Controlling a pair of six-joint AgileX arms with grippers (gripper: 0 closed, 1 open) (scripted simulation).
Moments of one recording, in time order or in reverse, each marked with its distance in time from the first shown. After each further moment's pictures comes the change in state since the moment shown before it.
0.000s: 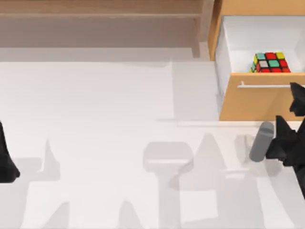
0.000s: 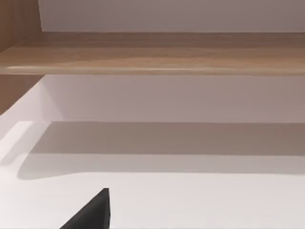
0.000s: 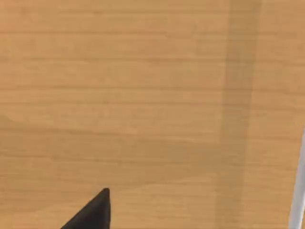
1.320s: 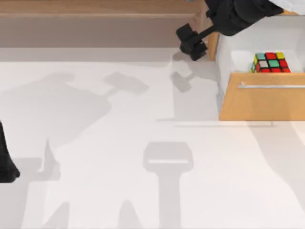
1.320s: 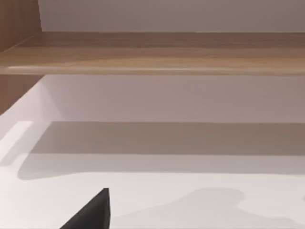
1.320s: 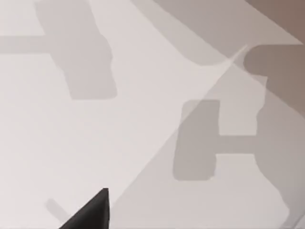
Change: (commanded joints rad) left arm 0.000 0.000 0.000 0.000 0.000 0.000; right arm 0.015 0.059 1.602 -2.453 -0.514 1.293
